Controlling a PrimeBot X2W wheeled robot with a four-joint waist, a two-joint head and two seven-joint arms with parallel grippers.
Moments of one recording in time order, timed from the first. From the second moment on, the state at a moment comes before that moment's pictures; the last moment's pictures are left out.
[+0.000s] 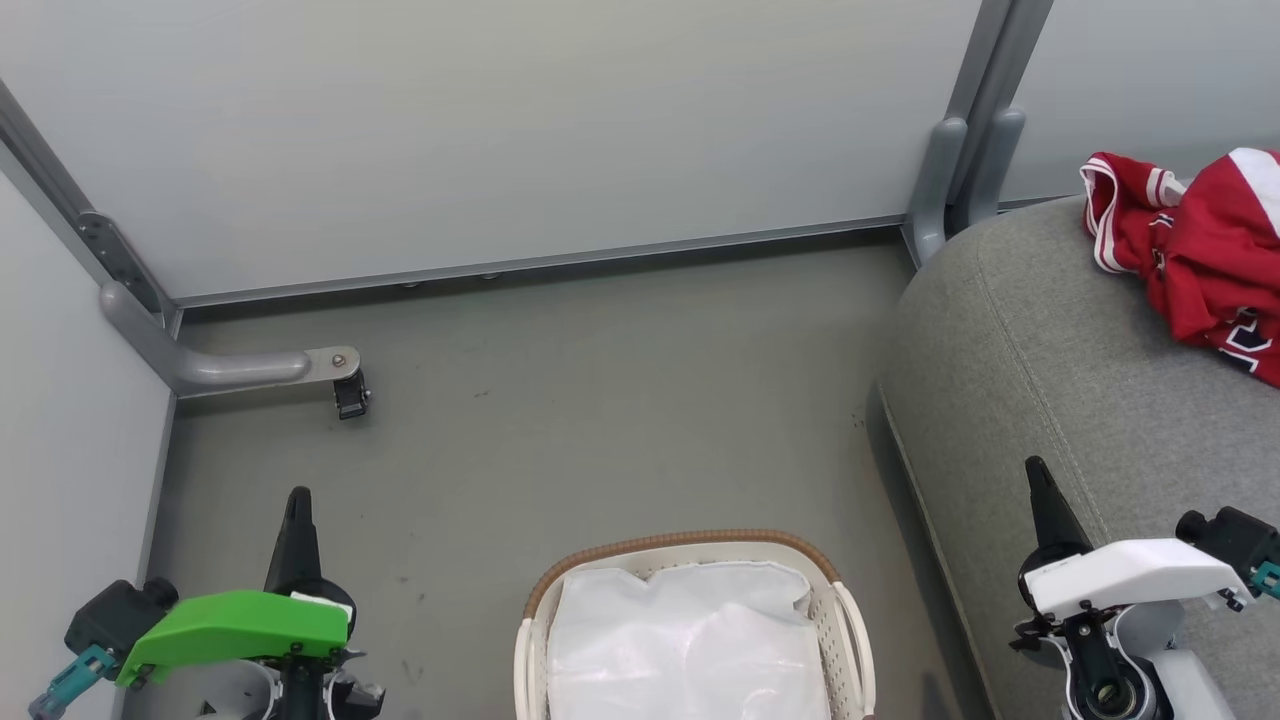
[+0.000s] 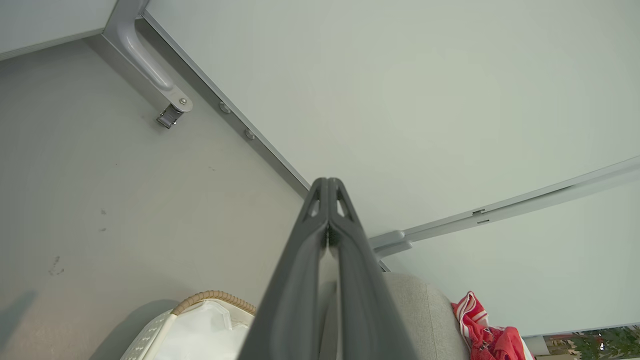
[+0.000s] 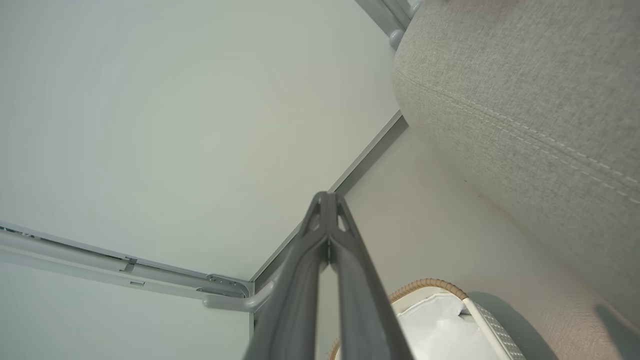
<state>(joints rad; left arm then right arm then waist) -0.07 0.05 0.00 0.24 -1.06 -0.04 -0.04 -0.13 -0.04 -0.06 0.31 0.98 0.13 -0.04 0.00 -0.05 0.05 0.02</state>
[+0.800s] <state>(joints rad) -0.09 0.05 0.05 0.21 -1.28 -0.04 0.02 -0.15 -0.05 -0.08 0.31 1.23 0.13 0.02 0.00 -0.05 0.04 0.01</state>
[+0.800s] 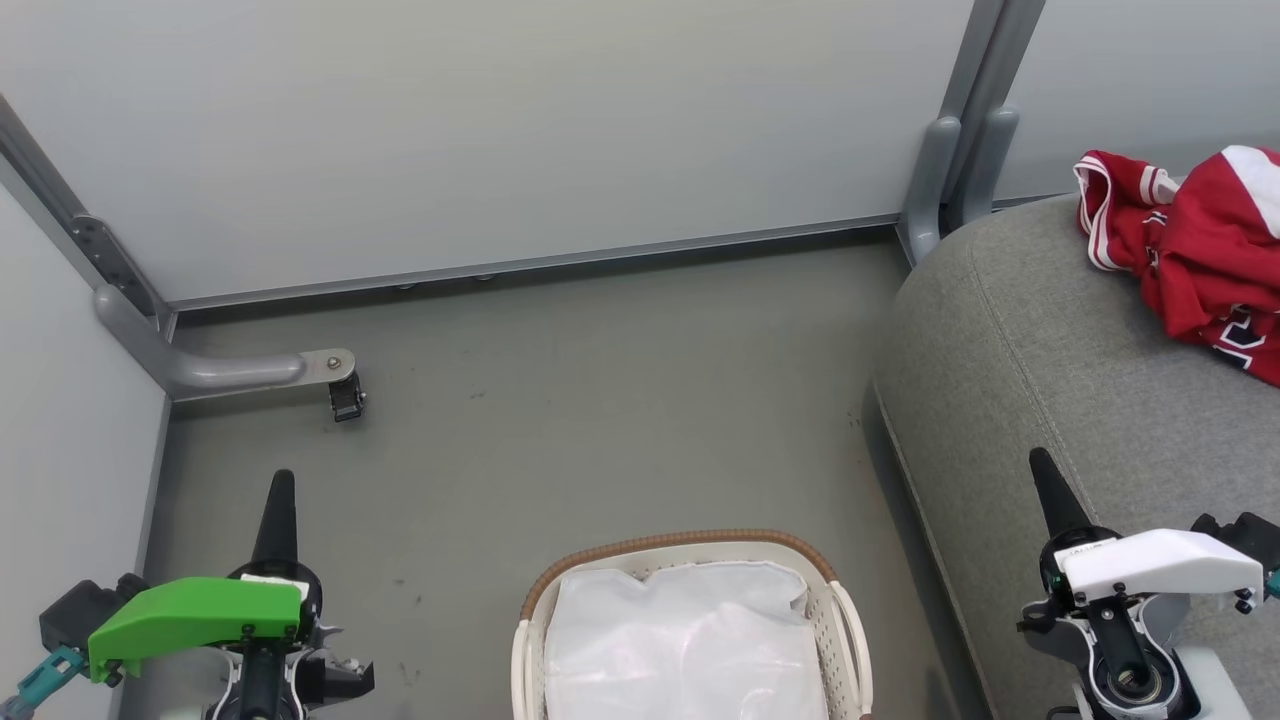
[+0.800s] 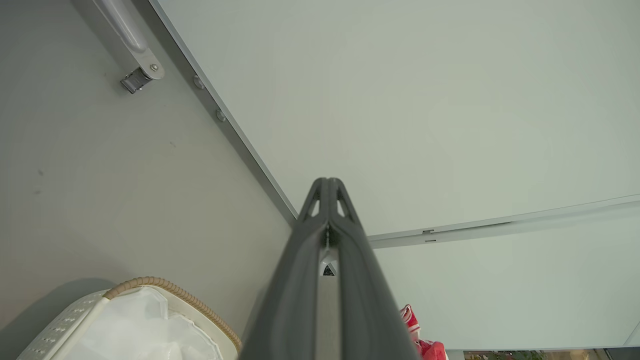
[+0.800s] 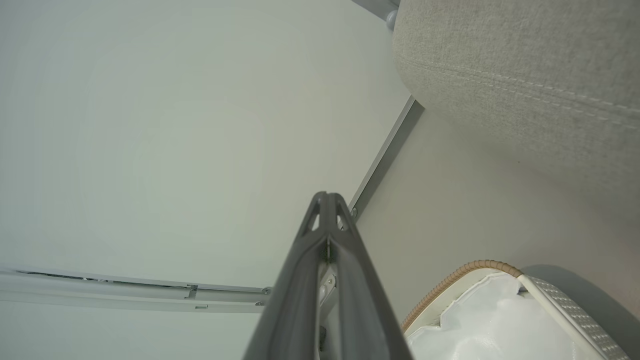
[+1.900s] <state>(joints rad) -0.12 0.05 0.10 0.18 -1.52 -0.03 0.09 -0.16 -0.07 -0.09 0.30 1.52 0.13 0.07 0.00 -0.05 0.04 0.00</state>
